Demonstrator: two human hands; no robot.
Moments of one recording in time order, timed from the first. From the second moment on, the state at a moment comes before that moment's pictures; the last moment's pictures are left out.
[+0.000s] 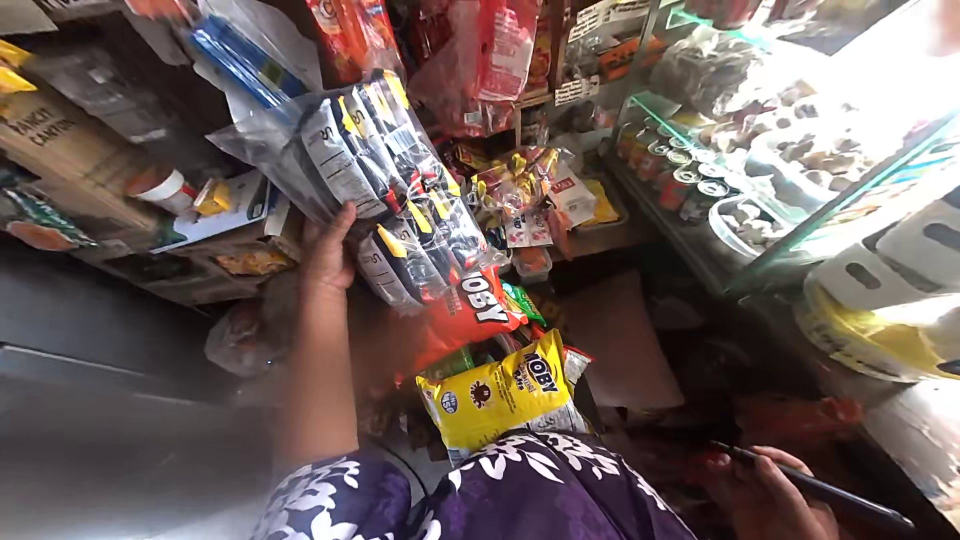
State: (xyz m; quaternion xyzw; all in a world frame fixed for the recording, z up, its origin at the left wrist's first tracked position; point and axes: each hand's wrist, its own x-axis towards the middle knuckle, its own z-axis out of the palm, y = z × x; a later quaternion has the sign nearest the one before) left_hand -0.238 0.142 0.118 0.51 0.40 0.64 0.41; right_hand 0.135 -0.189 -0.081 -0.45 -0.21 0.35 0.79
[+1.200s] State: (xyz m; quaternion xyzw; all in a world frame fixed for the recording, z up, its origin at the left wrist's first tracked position) left_hand -0.038 0.021 0.050 0.70 0.22 0.43 0.52; right_hand 0.123 -0.103 0.064 -0.17 -0.43 0.26 0.85
